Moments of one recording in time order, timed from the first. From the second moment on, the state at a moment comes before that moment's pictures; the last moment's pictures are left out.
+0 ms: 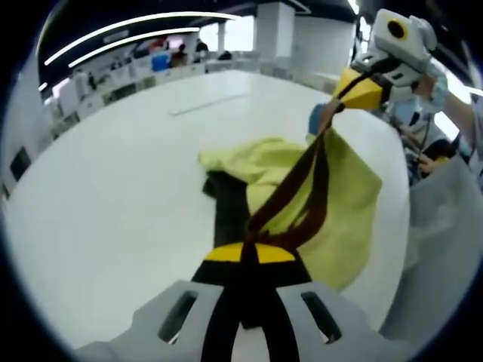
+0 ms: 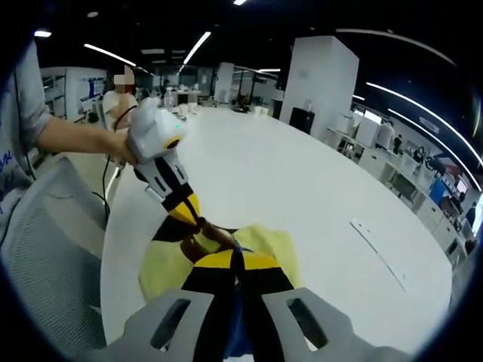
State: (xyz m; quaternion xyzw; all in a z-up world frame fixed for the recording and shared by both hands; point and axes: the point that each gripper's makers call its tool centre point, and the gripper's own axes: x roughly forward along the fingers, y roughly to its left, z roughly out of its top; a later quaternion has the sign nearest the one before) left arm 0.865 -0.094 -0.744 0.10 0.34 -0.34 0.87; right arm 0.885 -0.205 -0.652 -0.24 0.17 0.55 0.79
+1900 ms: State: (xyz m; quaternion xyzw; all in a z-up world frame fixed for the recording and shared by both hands) left arm 0.866 -0.111 -0.560 0.22 0.23 -0.37 0.87; right arm 0.897 -0.247 -0.542 -0.21 0.09 0.47 0.85
